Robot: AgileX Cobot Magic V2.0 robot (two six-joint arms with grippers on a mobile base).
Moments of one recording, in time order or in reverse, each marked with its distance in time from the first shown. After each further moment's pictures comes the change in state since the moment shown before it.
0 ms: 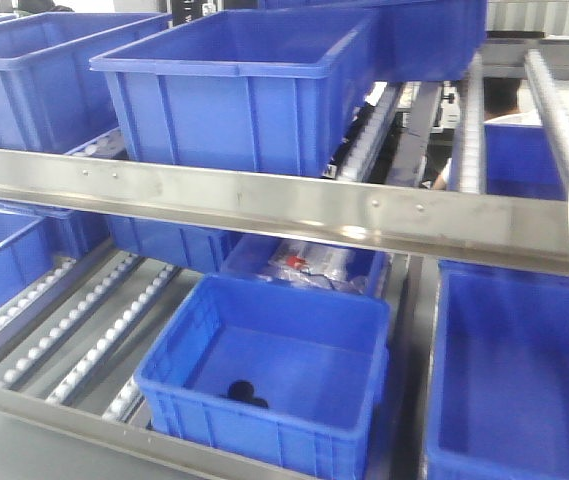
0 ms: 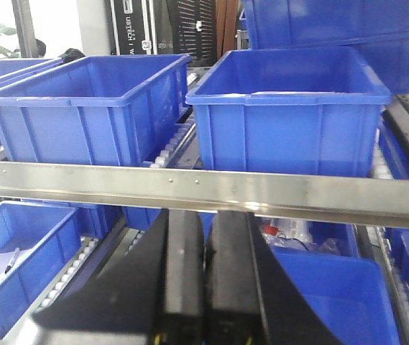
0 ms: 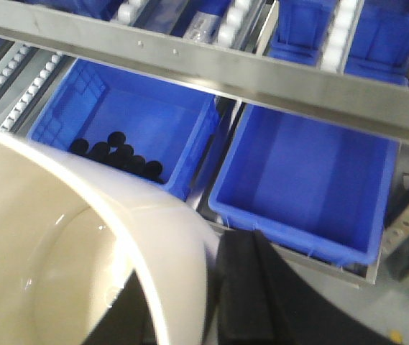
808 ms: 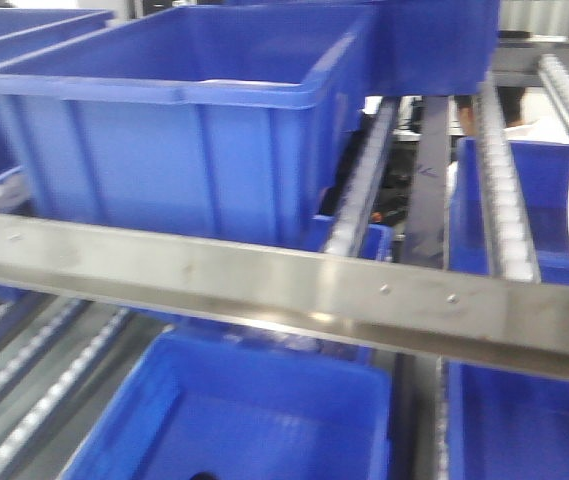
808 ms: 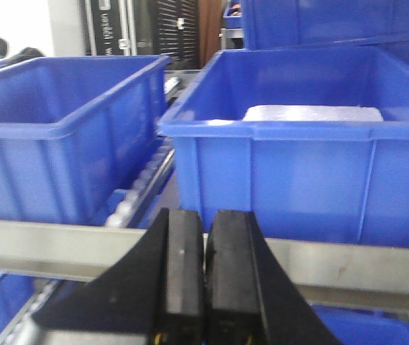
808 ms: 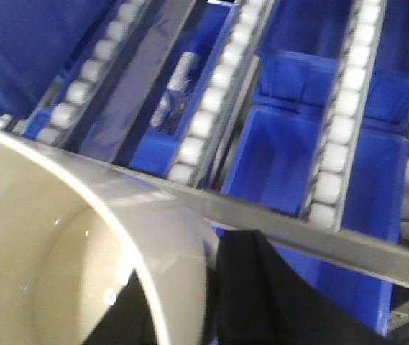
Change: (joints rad) left arm 0.000 0.000 0.000 0.000 0.000 0.000; right arm 0.000 0.000 0.000 0.000 0.000 0.000
